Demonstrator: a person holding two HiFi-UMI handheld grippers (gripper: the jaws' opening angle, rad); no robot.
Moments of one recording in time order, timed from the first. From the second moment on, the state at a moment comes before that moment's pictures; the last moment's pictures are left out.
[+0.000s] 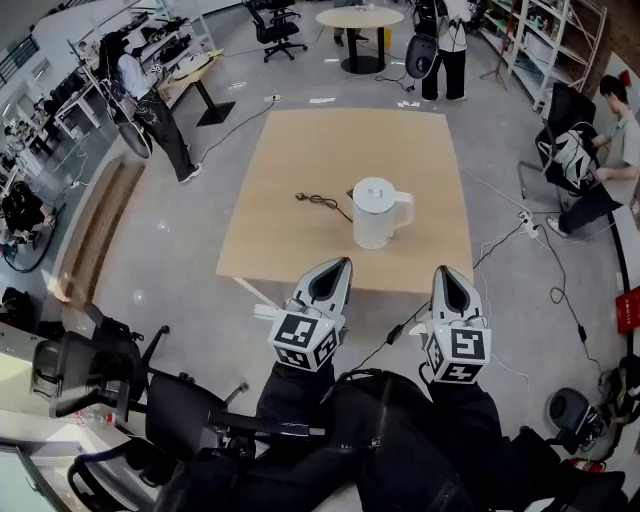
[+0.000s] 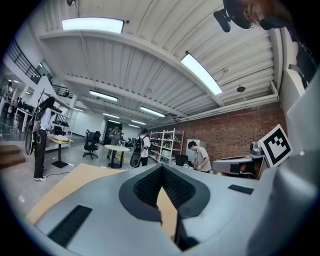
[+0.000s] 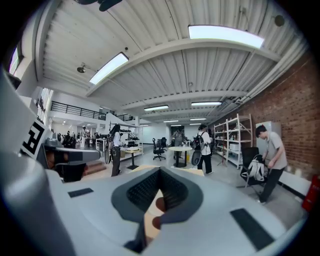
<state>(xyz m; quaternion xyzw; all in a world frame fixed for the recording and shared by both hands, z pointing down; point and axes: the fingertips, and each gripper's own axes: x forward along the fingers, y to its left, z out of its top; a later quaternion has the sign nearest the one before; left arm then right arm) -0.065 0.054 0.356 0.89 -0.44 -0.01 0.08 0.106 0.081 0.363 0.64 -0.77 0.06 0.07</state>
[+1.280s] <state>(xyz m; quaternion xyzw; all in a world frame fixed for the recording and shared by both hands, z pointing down) -0.102 0.083 0.425 0.91 -0.39 0.05 0.14 0.032 0.112 0.427 0.64 -0.75 0.12 0.12</state>
